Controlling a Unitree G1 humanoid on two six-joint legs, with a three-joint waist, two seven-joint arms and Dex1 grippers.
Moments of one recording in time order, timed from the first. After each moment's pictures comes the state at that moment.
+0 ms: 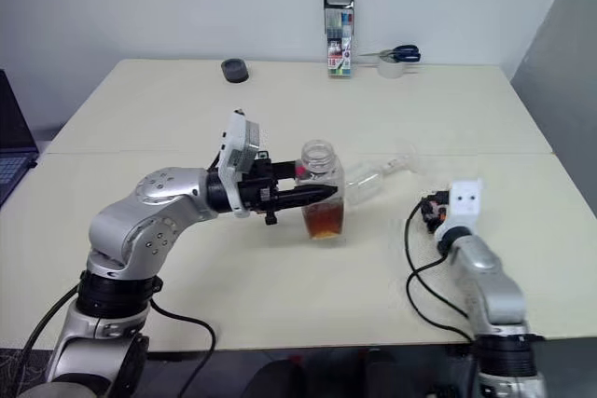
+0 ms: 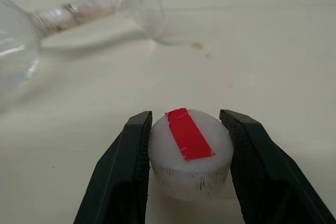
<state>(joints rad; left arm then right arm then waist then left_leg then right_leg) -0.63 0.52 -0.08 -0.27 -0.64 0.67 -0.90 -0.23 -0.27 -0.09 -0.04 0.29 0.45 0.03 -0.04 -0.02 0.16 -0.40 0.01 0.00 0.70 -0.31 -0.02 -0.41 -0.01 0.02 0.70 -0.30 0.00</state>
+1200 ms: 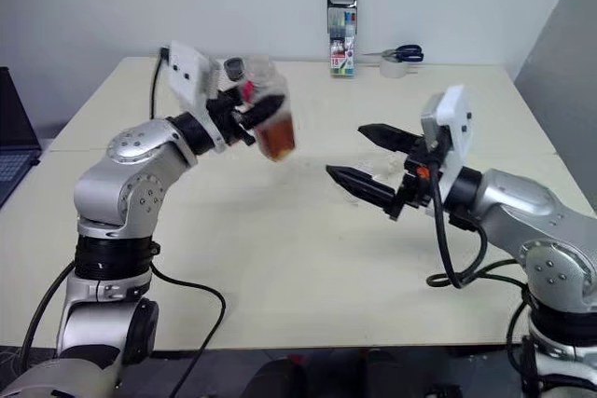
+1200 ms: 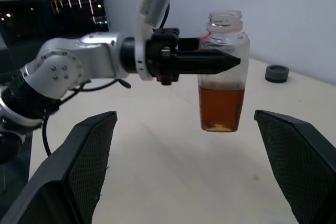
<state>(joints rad) -0.79 0.48 0.08 -0.03 -0.37 0.59 -0.42 -0.59 -0.58 -0.14 -0.60 1.01 0.92 0.44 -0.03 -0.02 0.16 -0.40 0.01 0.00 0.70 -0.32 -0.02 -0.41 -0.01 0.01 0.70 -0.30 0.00</state>
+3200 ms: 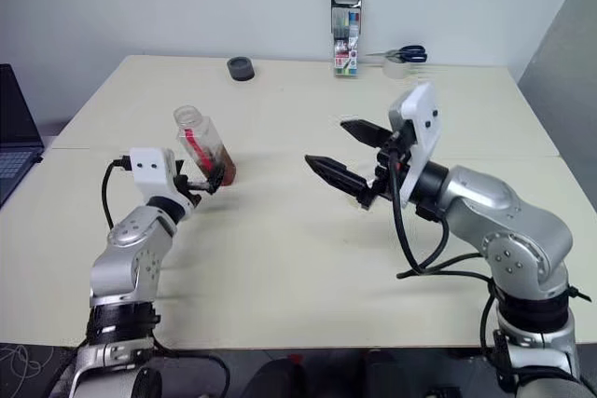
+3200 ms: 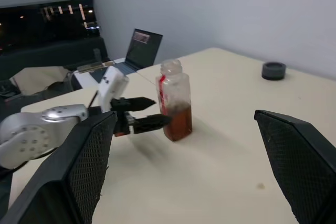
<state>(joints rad) -0.31 0.38 0.24 -0.04 -0.27 0.47 -0.23 -0.51 -0.52 -0.07 -0.61 0.91 0.88 0.37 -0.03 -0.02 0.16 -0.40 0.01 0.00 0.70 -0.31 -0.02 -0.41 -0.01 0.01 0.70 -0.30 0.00</state>
